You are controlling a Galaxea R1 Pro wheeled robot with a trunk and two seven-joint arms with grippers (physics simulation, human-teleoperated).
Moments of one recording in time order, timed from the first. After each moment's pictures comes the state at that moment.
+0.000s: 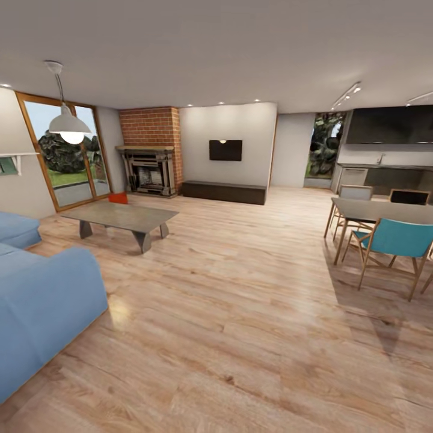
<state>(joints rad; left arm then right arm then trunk) -0.21 0.02 -0.09 0.00 0.41 -0.08 0.11 -0.13 -0.02 0.28 0.03 -0.09 -0.17 -0.04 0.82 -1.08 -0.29</state>
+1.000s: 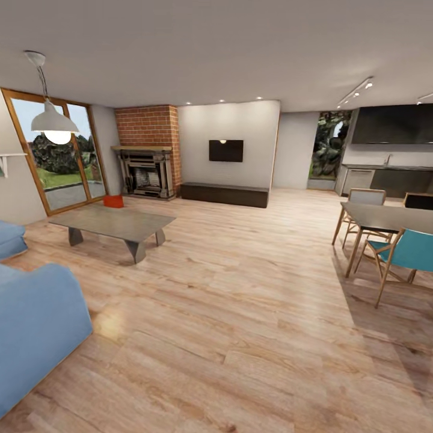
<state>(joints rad) -0.21 0.02 -0.09 0.00 0.41 -0.08 0.11 -0.13 -0.02 0.27 0.03 -0.09 -0.17 -0.04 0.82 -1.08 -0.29</state>
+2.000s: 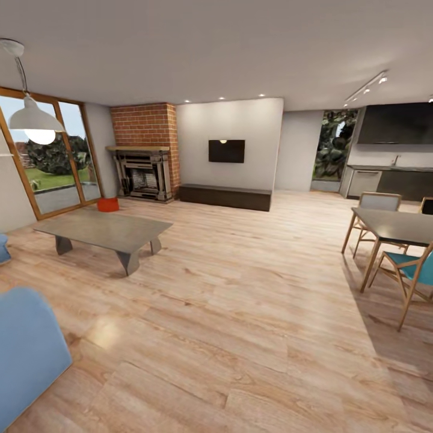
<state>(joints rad) -0.21 0.02 -0.09 0.00 0.41 -0.08 0.11 -0.13 -0.02 0.27 0.03 -0.09 -0.17 -0.04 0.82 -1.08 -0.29</state>
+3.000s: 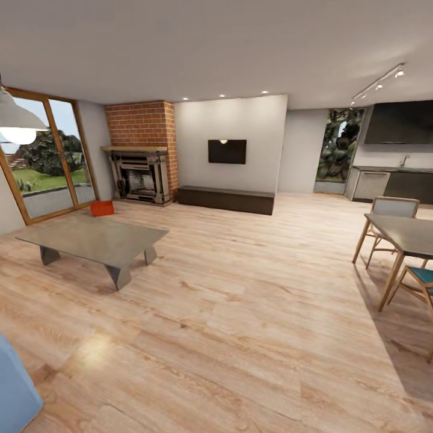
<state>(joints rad) -0.21 0.02 -0.09 0.00 0.41 -0.08 0.11 -0.13 -0.01 0.27 0.03 -0.09 -0.17 -0.05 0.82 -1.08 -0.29</state>
